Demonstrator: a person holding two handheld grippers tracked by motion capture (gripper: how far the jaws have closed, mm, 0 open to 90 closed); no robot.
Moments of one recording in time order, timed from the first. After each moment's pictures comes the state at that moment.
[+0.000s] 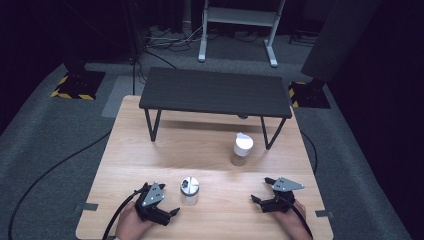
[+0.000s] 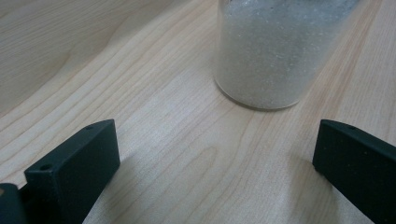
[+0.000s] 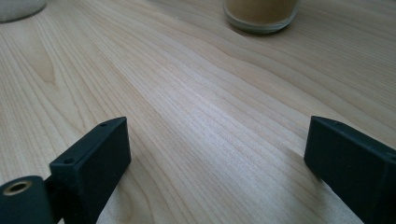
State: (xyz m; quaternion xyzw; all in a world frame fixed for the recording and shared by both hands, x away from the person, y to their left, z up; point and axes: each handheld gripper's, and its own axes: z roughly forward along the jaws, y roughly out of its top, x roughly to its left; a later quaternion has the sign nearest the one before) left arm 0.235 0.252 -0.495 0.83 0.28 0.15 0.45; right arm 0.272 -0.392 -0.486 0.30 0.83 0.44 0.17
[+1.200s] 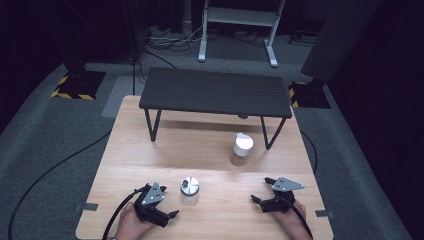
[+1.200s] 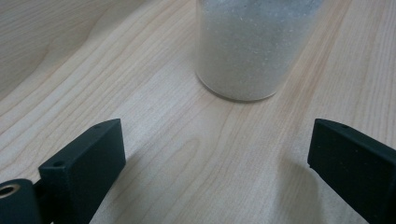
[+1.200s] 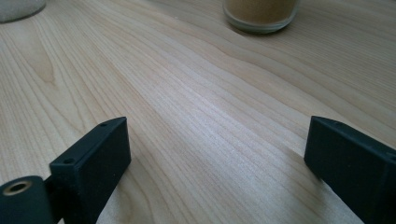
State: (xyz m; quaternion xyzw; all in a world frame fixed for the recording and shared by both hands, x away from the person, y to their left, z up) left arm 0.245 0.259 -0.481 0.85 0.27 0.11 0.44; right arm 0.272 -0.392 -0.486 0.30 0.83 0.44 0.17
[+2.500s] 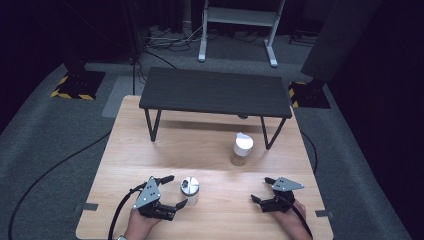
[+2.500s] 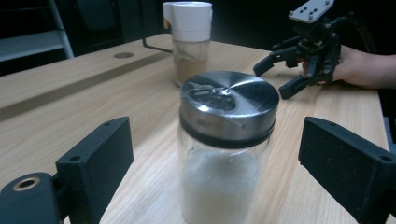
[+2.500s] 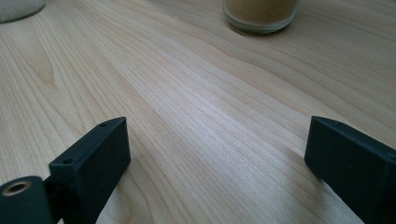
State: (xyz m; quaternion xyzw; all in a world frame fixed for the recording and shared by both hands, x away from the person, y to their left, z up) left arm 0.223 0.256 -0.490 0.75 0.24 0.17 0.59; right arm 0.272 -0.392 -0.486 0.30 0.83 0.44 0.17
